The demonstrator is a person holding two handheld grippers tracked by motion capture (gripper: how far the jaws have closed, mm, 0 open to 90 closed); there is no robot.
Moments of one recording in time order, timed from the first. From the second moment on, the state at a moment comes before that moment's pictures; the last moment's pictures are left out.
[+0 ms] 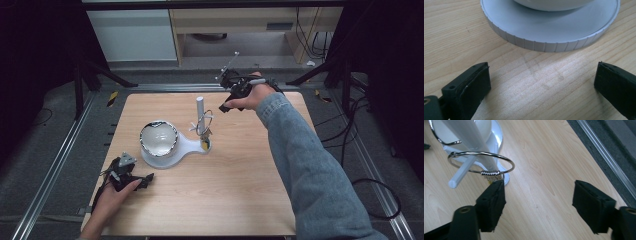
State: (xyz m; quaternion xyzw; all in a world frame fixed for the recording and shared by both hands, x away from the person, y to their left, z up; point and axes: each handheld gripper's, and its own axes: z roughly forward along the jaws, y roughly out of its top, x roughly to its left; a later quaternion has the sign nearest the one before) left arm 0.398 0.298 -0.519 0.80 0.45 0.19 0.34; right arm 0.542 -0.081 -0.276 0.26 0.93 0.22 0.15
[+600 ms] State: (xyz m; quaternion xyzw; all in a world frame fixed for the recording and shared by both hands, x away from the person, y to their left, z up) left arm 0.398 0.298 -0.519 0.80 0.45 0.19 0.34; right arm 0.536 -0.112 -0.274 0.27 0.90 0.26 0.21
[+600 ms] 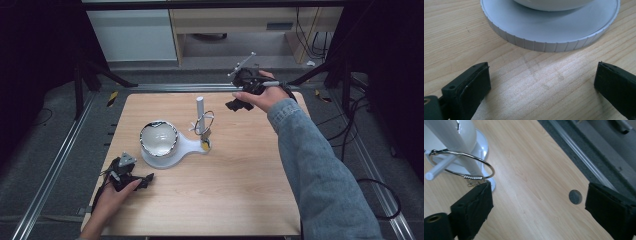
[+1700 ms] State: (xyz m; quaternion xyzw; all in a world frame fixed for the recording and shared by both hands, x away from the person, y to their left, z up) left arm 0.397 0.298 -0.519 0.80 0.46 0.19 0.34; right arm 0.488 -0.208 -0.346 0.33 0.86 0.27 0.29
